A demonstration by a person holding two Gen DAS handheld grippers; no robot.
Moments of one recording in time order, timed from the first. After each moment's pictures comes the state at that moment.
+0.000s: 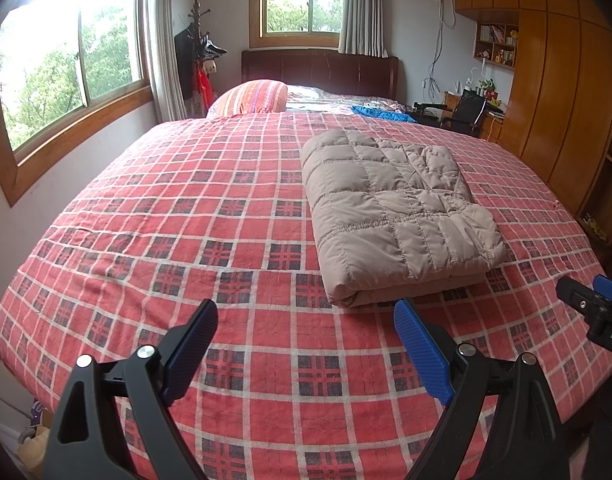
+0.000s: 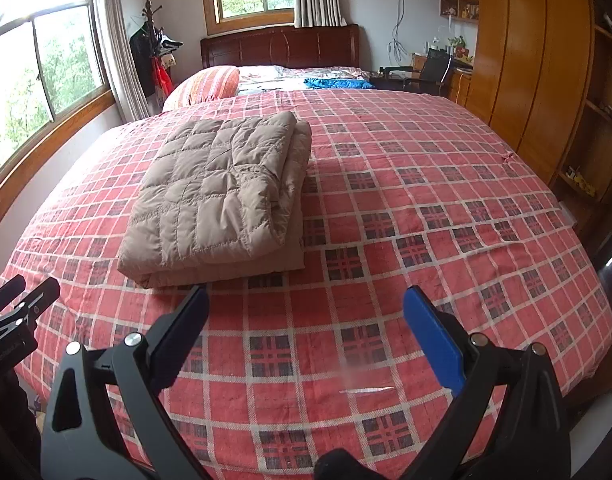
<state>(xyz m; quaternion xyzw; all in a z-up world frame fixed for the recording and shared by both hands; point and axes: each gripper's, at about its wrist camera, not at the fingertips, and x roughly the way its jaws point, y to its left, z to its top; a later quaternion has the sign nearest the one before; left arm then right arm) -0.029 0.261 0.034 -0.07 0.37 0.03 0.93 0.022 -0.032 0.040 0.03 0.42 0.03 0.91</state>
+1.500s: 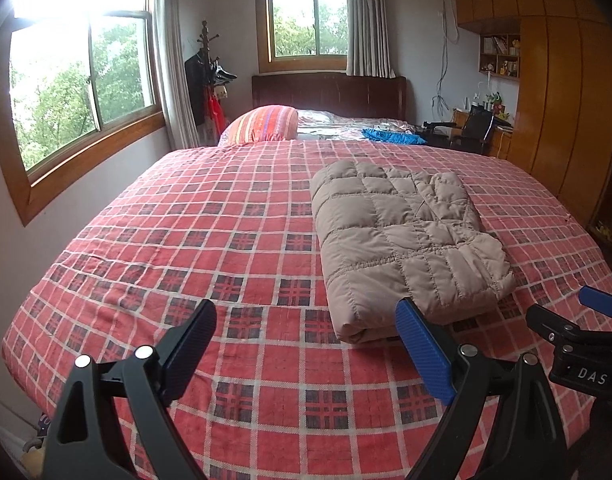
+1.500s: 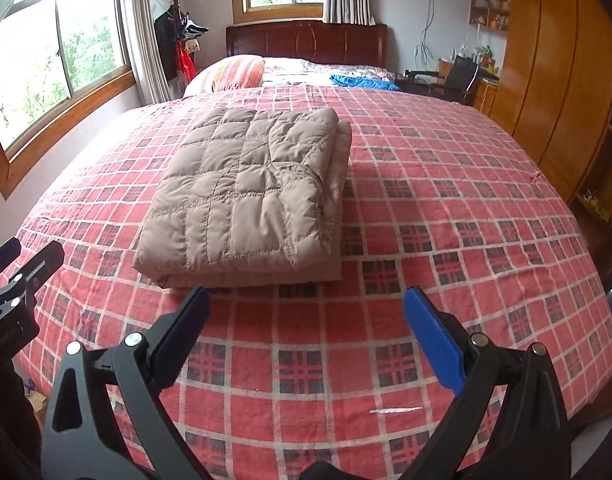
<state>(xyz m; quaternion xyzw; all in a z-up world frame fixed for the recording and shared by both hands) -0.017 0.258 0.048 -0.05 0.33 0.06 0.94 0.041 0.011 0.033 0.00 0.42 0.07 0.90</state>
